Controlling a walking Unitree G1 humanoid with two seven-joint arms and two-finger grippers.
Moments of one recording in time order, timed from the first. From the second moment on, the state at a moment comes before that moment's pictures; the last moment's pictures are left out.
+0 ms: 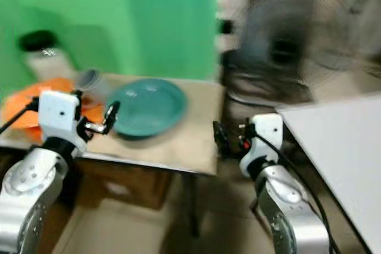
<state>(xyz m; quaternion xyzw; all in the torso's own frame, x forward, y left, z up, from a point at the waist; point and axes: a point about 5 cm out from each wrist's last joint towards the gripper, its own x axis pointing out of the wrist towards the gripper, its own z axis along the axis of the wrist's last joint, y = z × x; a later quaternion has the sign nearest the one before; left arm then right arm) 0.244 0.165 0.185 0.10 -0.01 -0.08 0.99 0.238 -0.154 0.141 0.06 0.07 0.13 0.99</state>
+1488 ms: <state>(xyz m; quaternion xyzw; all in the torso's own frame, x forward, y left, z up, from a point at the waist) 0.245 0.157 0.151 0.15 0.07 -0.21 0.96 0.343 -0.151 0.137 0.18 0.23 0.08 0.95</state>
